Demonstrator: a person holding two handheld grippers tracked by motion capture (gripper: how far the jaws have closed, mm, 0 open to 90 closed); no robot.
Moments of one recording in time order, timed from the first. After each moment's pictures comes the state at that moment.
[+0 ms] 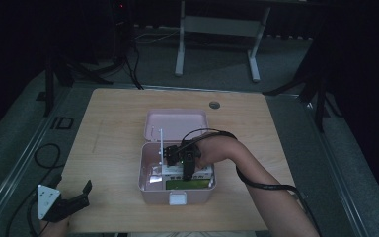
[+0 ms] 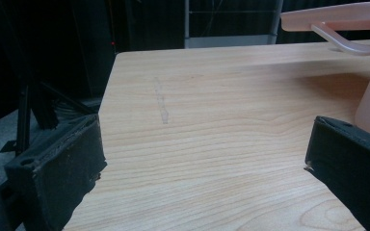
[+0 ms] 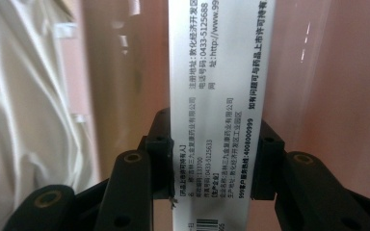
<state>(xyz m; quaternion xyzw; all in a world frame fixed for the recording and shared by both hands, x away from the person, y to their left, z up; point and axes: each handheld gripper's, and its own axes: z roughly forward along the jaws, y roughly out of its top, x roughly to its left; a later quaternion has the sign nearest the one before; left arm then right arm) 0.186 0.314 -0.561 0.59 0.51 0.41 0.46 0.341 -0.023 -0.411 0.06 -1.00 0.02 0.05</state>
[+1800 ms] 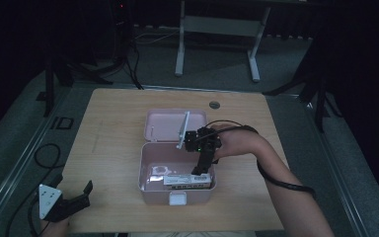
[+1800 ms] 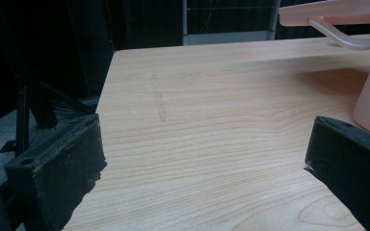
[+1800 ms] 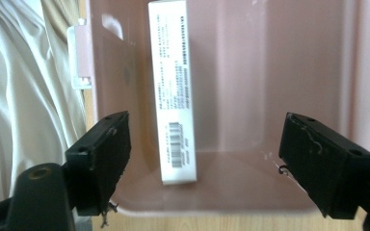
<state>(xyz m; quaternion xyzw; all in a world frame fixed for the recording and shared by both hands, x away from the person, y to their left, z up) 0.187 0.313 -0.562 0.60 0.51 0.41 0.46 0.353 -0.074 -0.369 0.02 -0.99 -0.10 0.02</state>
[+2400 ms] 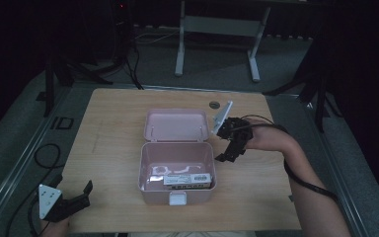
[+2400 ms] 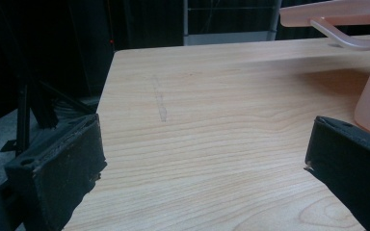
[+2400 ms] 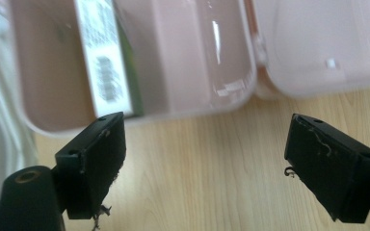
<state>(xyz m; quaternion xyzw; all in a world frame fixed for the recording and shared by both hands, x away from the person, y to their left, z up) 0.187 0.313 -0.561 0.60 0.51 0.41 0.46 0.382 -0.159 -0.369 -0.04 -0.98 -0.16 -0.04</state>
